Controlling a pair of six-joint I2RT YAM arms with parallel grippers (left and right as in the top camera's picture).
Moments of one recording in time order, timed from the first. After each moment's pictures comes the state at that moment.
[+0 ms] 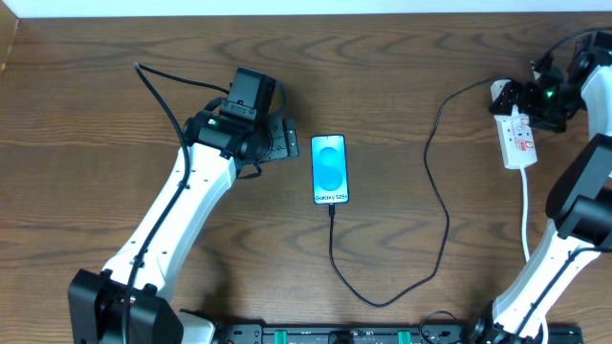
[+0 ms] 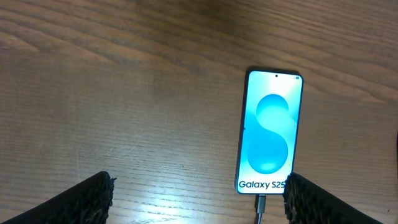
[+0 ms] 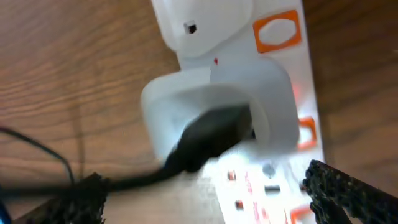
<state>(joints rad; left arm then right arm) -0.34 1.56 1.30 -0.89 0.01 -0.48 -0.37 2.24 1.90 -1.10 -0.34 -0.11</state>
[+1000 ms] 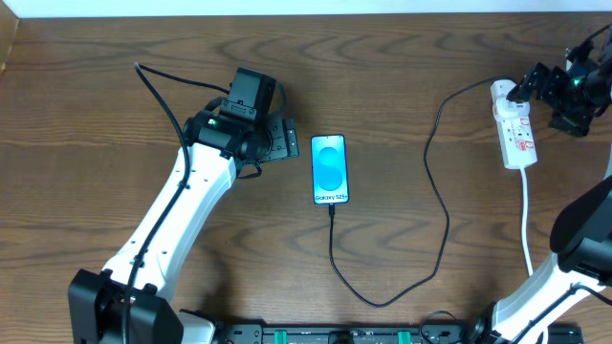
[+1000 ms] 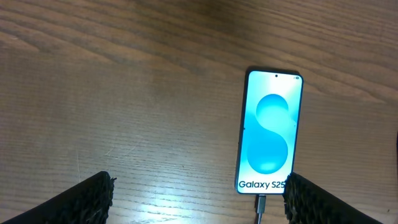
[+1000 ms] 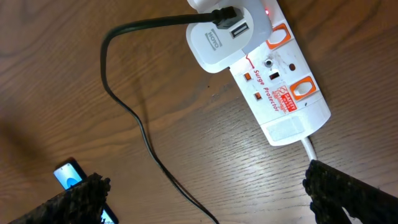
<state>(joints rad) -0.34 1.56 1.30 -0.89 0.01 -0.48 -0.37 2.01 1.90 -1.28 -0.32 0.17</state>
